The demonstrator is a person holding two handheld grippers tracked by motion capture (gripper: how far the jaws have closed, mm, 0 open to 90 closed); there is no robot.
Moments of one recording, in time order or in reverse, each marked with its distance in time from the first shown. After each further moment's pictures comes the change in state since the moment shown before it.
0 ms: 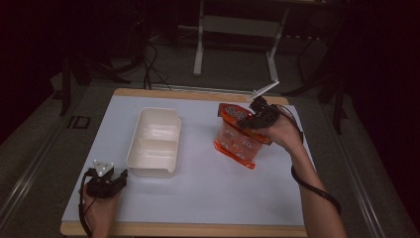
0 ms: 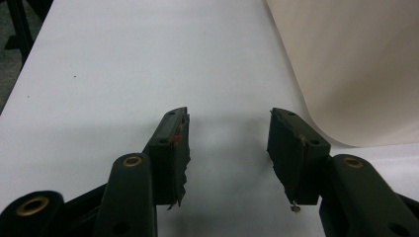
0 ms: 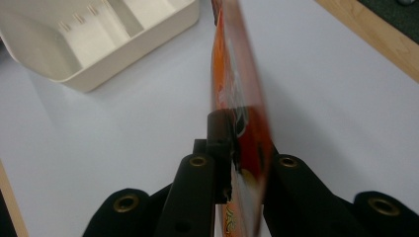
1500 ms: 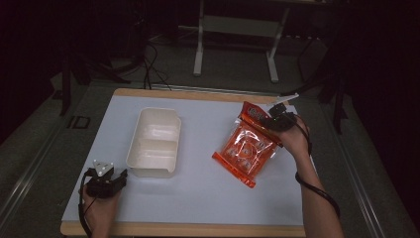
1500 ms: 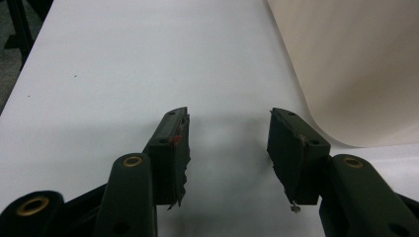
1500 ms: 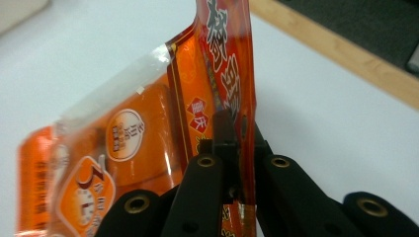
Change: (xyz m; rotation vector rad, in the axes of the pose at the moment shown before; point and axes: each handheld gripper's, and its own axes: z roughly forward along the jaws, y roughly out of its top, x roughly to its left) left arm 0.001 0.000 0.001 0.002 -0.001 -0.001; right arm -0.060 -0.061 0.014 -0.090 -0.305 0.134
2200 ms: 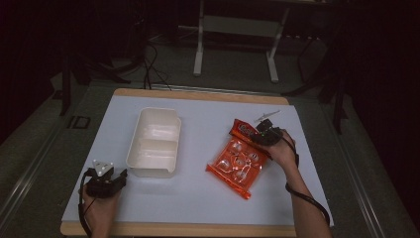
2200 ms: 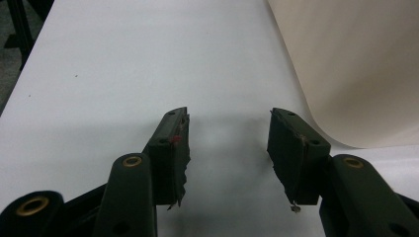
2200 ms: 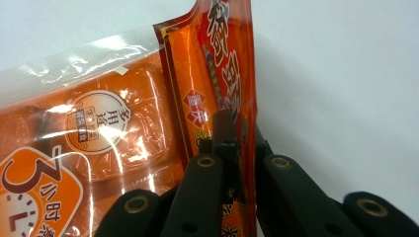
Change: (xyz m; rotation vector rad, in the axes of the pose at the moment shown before) left arm 0.000 0.000 0.000 -0.003 -0.001 -0.004; right arm 0.019 -0.037 0.057 0.097 0.067 -0.016
